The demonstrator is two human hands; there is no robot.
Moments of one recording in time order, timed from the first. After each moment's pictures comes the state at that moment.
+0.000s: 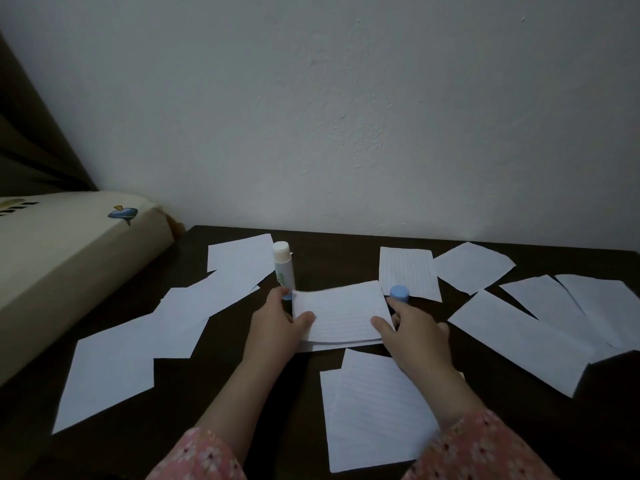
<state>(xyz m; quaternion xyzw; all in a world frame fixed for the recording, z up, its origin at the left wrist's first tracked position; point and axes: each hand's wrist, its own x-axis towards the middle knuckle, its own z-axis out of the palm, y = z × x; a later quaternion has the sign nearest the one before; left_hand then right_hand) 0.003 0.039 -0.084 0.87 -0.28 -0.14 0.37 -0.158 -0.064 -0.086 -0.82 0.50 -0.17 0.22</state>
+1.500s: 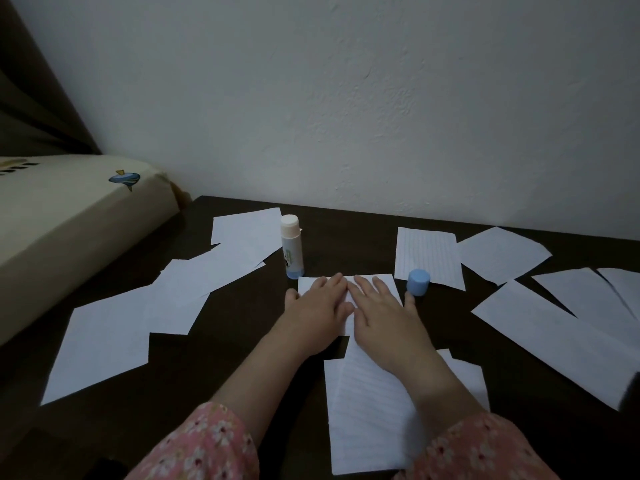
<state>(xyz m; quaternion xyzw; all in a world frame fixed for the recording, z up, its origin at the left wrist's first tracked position) -0.007 0.012 -0.095 0.83 -0.53 -0.14 0.10 -0.119 -0.062 -0.107 -0.94 0.32 -0.02 0.10</state>
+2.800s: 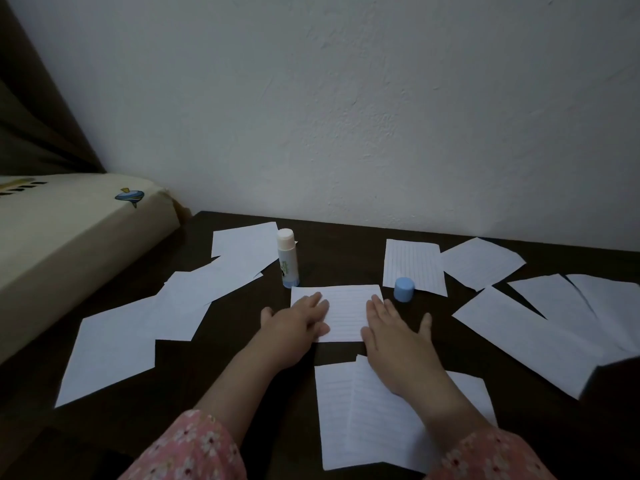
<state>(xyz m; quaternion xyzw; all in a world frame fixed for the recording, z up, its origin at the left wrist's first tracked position) 0.000 0.041 -0.089 0.84 -0.50 -0.17 0.07 -0.152 -0.047 -0.097 -0.92 0.38 0.06 0.09</state>
